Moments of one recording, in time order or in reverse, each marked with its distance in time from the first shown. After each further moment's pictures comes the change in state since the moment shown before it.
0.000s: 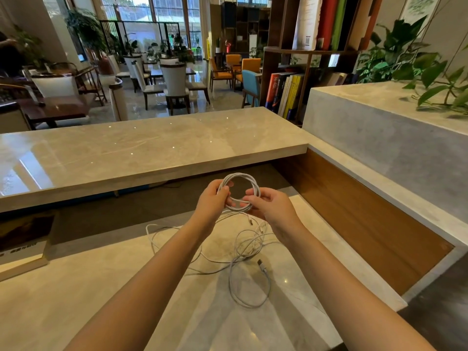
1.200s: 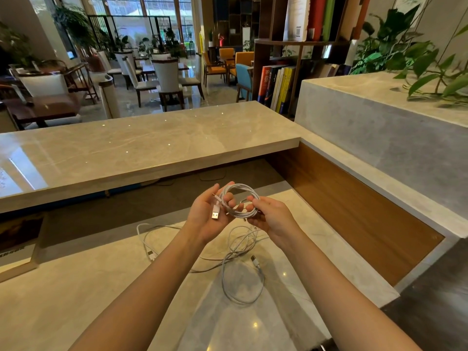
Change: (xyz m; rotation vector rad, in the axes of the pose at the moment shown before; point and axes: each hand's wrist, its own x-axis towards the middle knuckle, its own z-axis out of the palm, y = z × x) left_hand -0.006 -0.012 0.012 -0.987 -0.289 -0.416; right_hand 0.006 0.026 -0.019 0.132 0.067 0.165
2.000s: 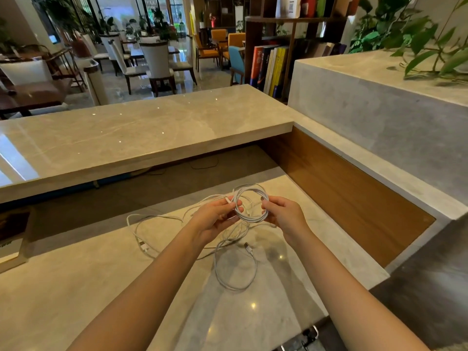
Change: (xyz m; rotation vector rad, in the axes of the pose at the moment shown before) left_hand 0.020 -0.036 -0.019 0.424 0.228 -0.101; right_hand 0.013 0.032 -0.049 -0.104 0.165 -0.019
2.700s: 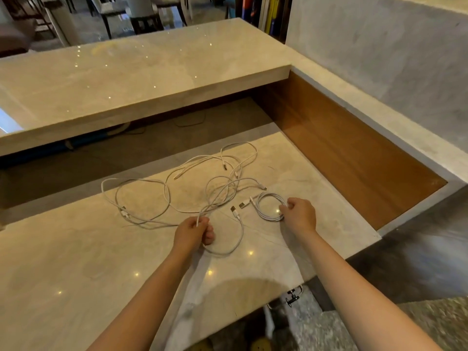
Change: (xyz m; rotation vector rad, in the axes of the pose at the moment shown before) left_hand -0.006 -0.113 -0.045 0.430 0.440 0.033; right_hand 0.026 0.105 -0.068 -0.710 0.248 0.102
